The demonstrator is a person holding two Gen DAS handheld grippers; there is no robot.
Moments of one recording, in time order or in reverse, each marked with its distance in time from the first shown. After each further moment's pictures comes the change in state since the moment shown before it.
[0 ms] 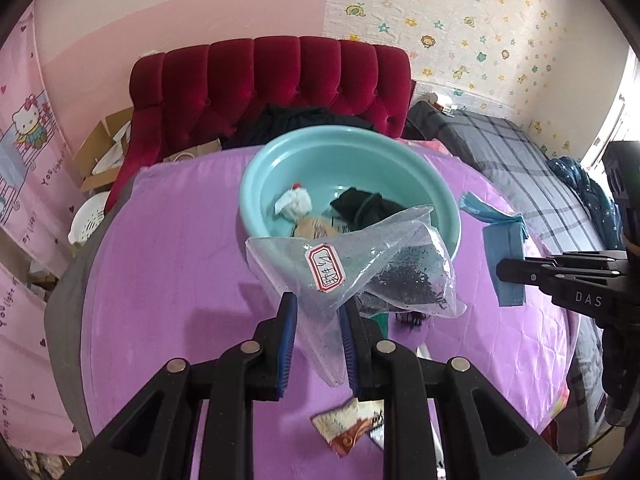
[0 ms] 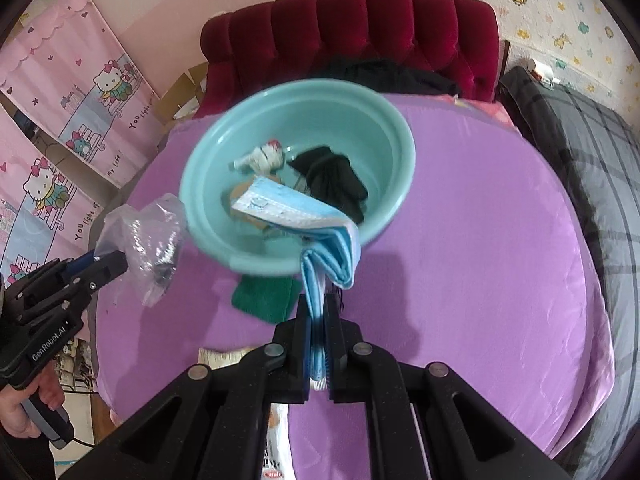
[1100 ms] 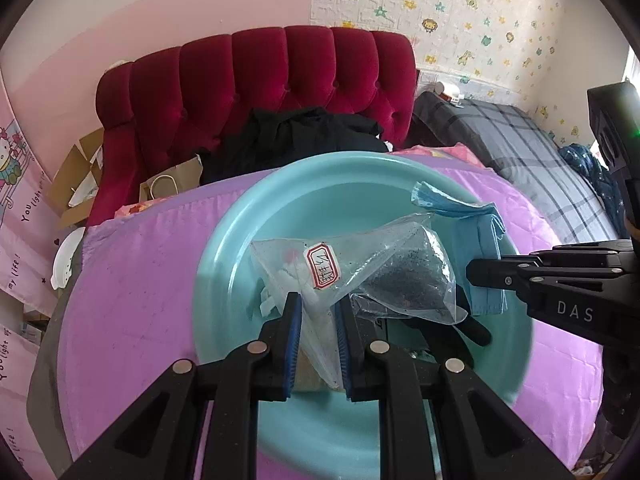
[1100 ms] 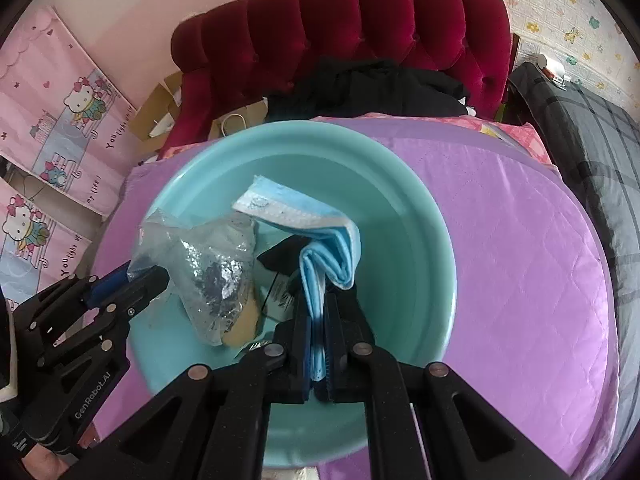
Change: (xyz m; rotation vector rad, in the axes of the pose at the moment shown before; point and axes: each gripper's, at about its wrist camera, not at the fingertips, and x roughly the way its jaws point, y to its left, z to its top) left arm 0.126 0.002 0.092 0.061 0.028 0.015; right arm 0.102 -0.018 0.125 0.047 0.042 -0.017
